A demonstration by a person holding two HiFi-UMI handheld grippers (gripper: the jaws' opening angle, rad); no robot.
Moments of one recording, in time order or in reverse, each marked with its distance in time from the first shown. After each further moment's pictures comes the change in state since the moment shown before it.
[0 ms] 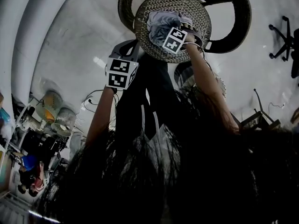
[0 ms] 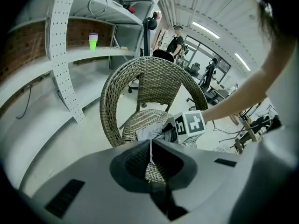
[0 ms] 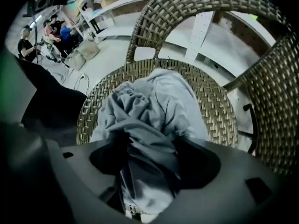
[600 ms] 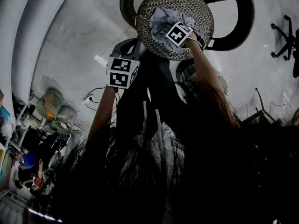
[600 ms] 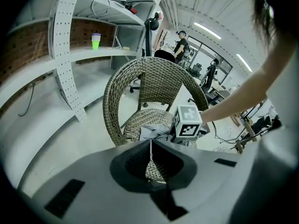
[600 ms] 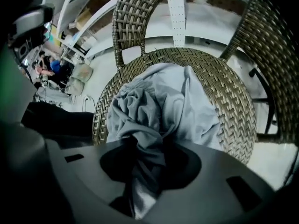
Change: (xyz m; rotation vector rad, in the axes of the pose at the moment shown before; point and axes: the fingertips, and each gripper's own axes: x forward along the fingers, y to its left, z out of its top) left arm -0.006 0.002 -0.008 -0.021 -0.002 0.014; right arm -0.006 0.014 -0.005 0.293 0.015 0.175
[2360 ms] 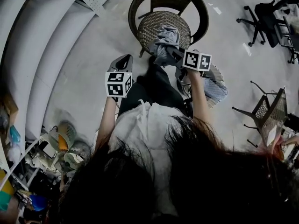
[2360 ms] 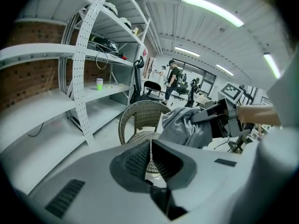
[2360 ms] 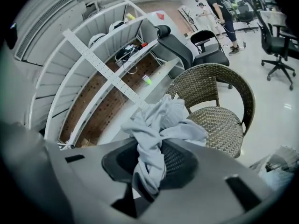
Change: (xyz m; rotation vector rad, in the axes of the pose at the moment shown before) left arm -0.247 -0.042 -0.011 0.138 -0.297 -0.037; right arm -0.345 0.221 -0.001 0.951 -1.068 0.079
